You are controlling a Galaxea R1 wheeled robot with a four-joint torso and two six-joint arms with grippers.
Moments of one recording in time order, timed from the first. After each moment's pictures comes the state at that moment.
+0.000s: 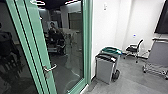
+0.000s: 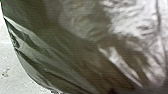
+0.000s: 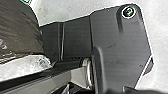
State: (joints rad) left arm 1.41 3.07 -2.83 -0.39 0.08 0.39; right arm -1.55 3.07 -2.73 0.05 0.06 0.02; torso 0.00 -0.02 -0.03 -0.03
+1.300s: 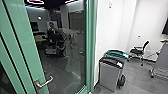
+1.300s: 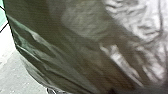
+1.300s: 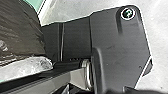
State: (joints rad) left arm 1.41 3.07 -2.83 -0.39 0.08 0.39; right arm -1.55 3.07 -2.73 0.05 0.06 0.02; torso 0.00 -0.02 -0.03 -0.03
